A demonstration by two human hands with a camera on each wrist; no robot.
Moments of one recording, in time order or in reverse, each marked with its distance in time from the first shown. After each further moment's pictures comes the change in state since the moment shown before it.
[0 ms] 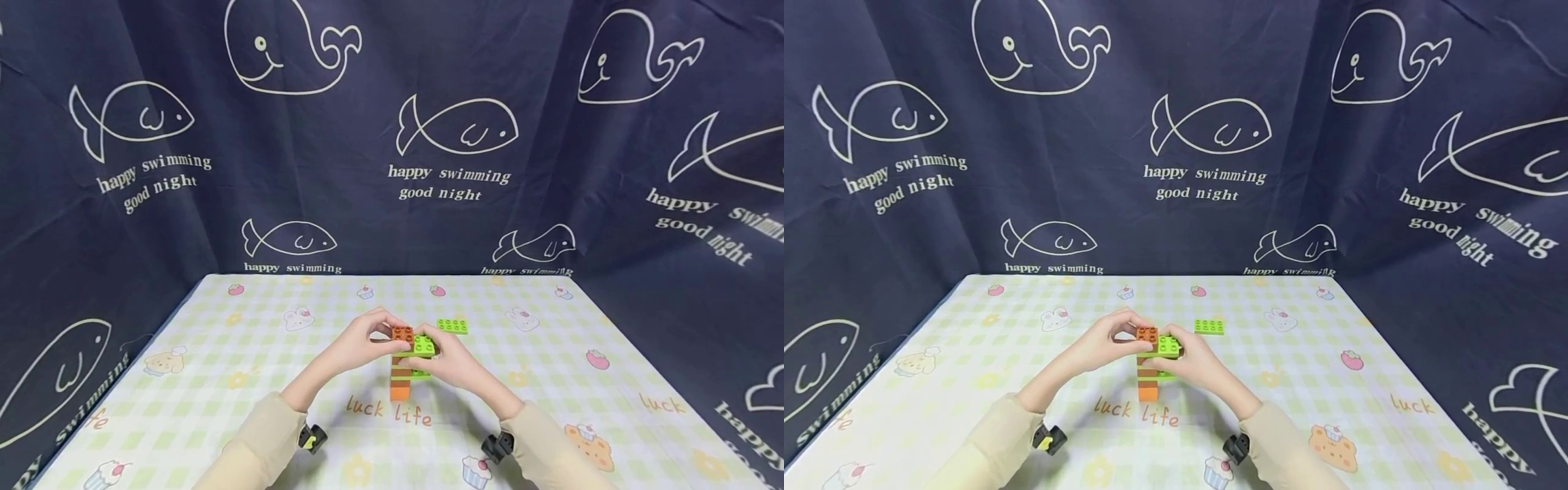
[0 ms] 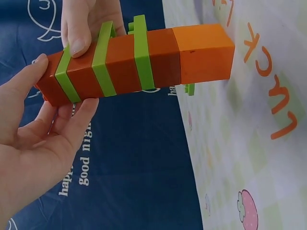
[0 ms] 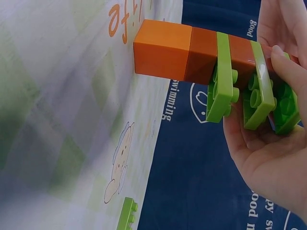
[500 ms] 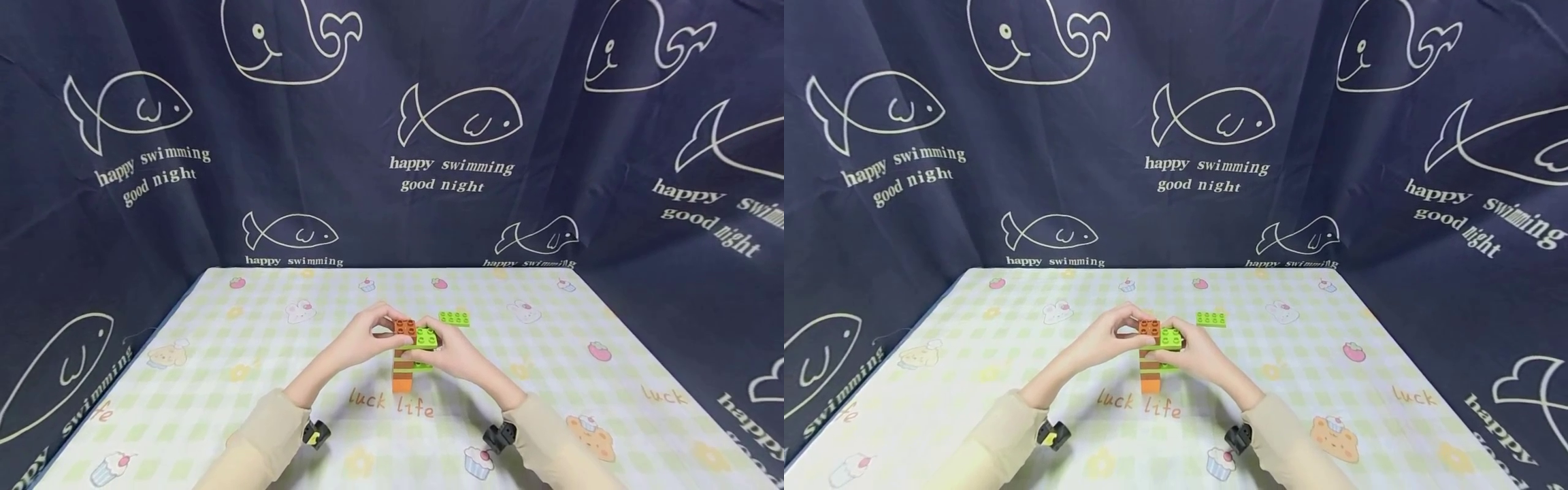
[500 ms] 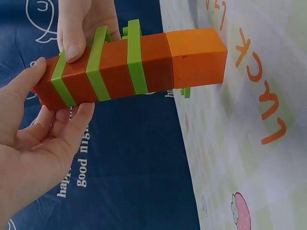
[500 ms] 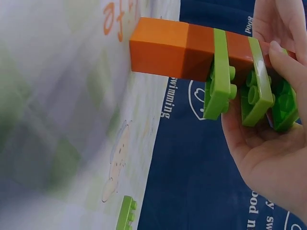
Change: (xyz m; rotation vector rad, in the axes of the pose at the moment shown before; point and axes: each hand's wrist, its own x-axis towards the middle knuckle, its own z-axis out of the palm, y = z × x) left_hand 0.001 -0.011 0.002 -0.050 0.018 0.010; right_hand 0.004 0.003 -0.001 0.043 -0.027 0.007
